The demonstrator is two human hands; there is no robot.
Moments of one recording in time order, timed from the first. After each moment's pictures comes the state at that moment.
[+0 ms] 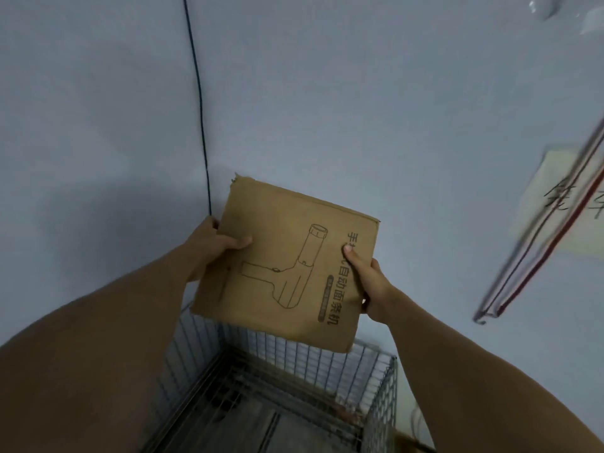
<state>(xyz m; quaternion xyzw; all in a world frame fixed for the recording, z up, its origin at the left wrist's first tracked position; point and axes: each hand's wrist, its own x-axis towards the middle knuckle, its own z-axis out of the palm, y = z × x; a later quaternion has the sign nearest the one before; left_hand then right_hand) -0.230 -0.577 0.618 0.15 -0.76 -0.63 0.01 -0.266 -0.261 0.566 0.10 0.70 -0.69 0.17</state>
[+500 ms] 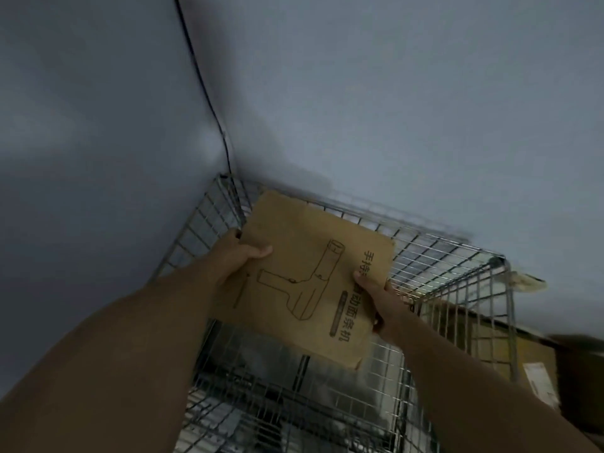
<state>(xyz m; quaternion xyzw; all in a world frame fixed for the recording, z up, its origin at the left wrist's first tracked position) -0.340 -0.703 0.257 0.27 -0.74 -0.57 -0.24 -0.294 -0.396 0.188 0.37 0.58 -0.67 0.28</state>
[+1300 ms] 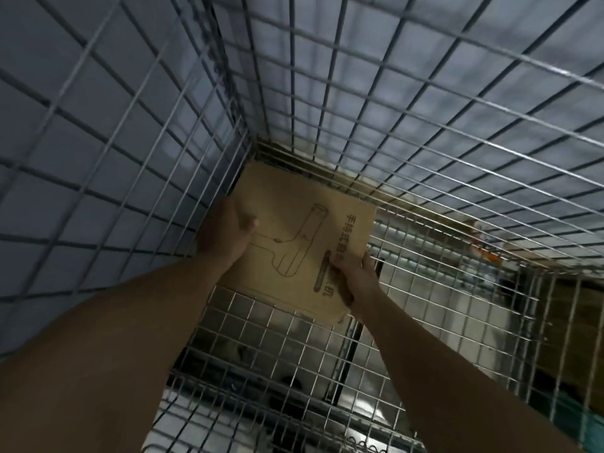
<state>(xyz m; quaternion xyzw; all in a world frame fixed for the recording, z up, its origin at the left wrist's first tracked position) -0.402 -0.804 -0.210 0.21 -0.91 -0.31 -0.16 -0.364 -0.548 -0.231 0.42 0.57 -0.65 0.28</state>
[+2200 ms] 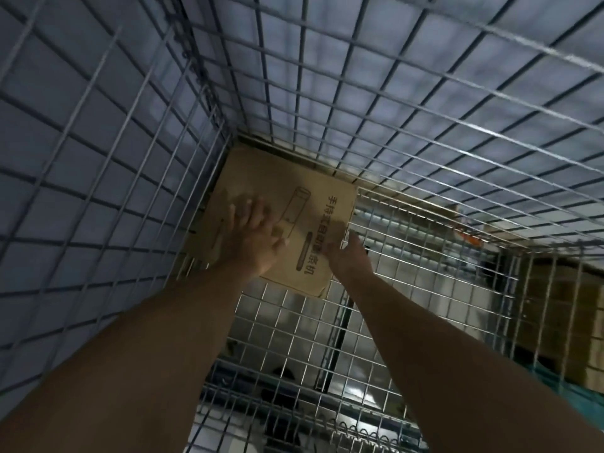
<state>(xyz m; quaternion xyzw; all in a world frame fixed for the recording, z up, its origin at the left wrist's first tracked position) -0.394 -0.740 -0.220 -0.04 -0.96 -0.04 -0.29 -0.383 -0.542 -0.220 0.28 0.84 -0.35 0.31</state>
